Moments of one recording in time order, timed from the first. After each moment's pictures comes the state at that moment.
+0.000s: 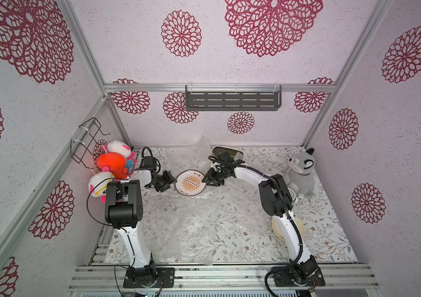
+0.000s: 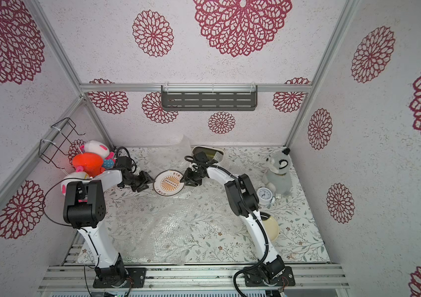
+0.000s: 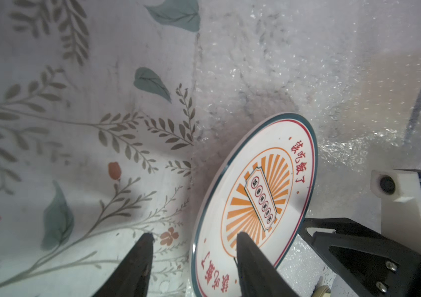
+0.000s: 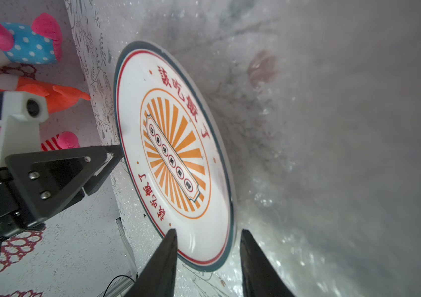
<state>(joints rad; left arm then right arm) 0.07 2.00 1.29 -0.46 0.46 -0.52 0.58 2.45 2.01 -0.54 -0.63 0.76</state>
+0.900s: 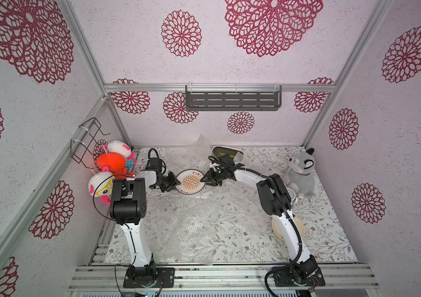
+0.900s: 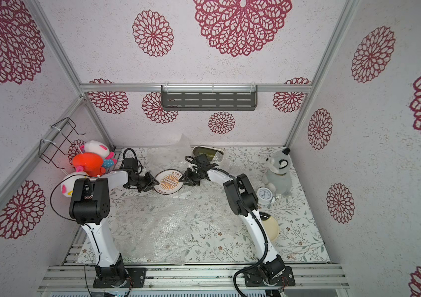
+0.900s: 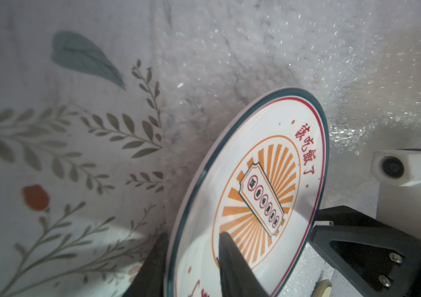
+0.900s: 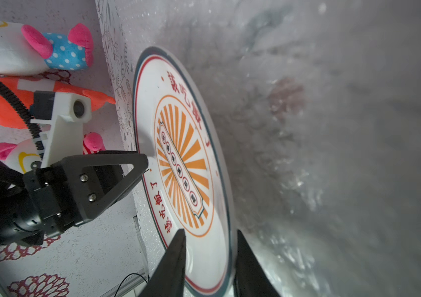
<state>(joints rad) 0.02 2.04 1.29 -0.41 0.49 -0.54 0.58 2.47 1.93 -0.31 -0.72 0.84</state>
